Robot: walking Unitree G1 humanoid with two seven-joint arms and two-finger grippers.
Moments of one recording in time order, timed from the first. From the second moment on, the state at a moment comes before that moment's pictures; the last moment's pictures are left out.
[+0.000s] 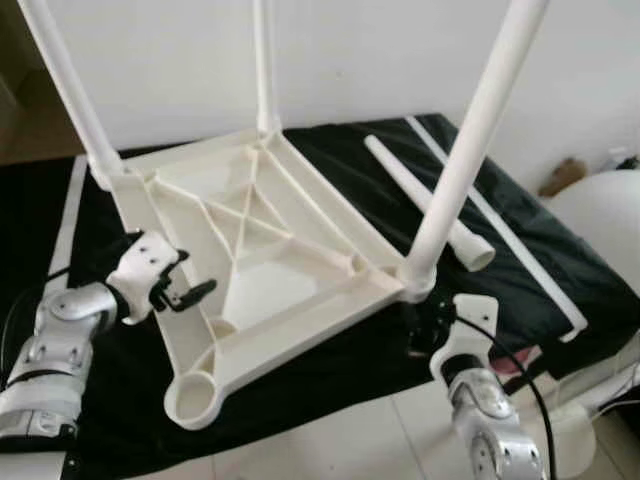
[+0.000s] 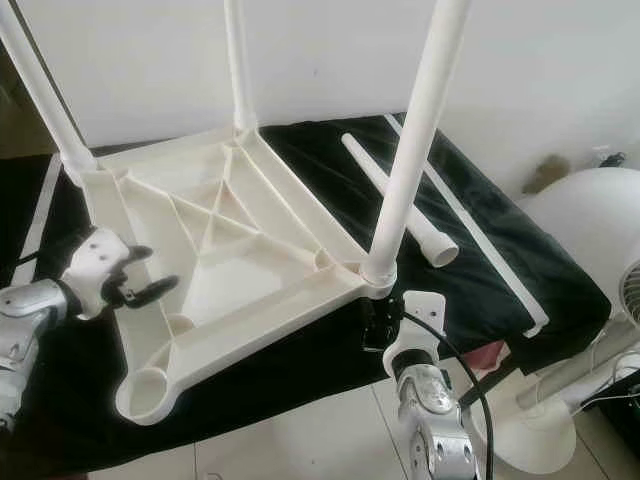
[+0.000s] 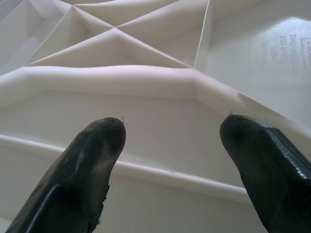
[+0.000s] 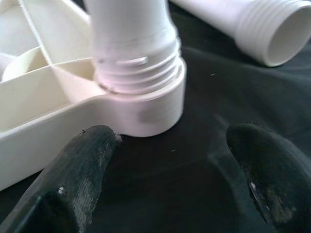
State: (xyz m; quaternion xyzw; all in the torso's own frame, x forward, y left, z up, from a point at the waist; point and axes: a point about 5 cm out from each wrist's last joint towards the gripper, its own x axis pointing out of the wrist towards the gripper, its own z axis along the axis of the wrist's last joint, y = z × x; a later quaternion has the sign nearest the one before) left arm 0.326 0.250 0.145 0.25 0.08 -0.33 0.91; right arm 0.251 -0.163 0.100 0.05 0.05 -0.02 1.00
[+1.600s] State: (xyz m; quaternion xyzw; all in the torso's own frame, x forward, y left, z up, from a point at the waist) left arm 0.286 0.193 0.140 0.27 0.10 -0.44 0.85; right arm 0.327 -0.171 0.112 0.00 0.04 0.07 1.00
